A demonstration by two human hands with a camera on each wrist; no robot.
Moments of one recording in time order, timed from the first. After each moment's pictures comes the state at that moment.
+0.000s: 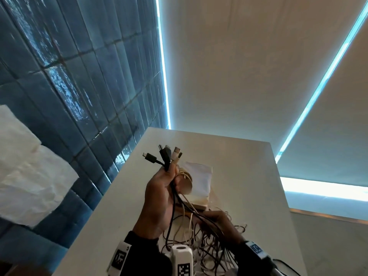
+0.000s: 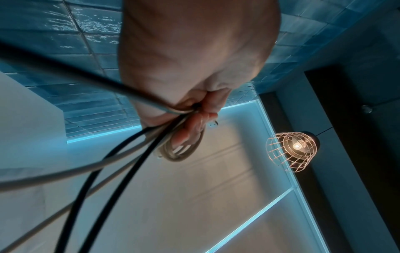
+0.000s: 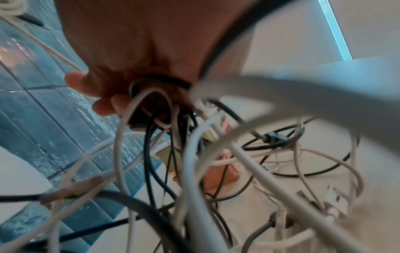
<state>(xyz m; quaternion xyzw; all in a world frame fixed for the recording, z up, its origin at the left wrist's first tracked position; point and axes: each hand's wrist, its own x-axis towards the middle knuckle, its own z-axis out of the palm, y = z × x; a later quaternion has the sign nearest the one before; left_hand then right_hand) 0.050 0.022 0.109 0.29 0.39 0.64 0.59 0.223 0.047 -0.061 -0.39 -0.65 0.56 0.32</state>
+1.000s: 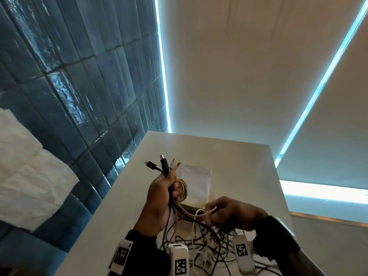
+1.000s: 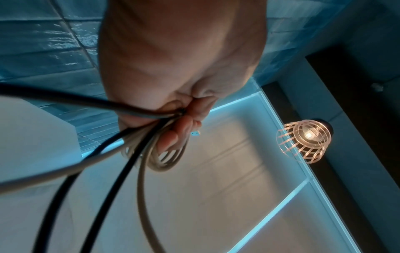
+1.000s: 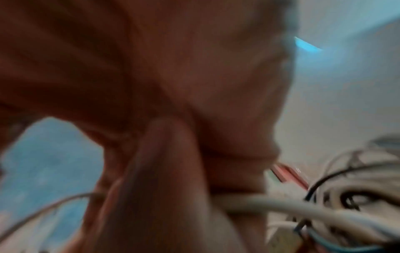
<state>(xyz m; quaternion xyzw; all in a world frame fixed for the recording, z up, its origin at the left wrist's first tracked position) 0.050 0.029 0.109 0.26 0.48 0.59 0.59 0.256 0.077 0.046 -0.25 -0.57 0.78 0.12</state>
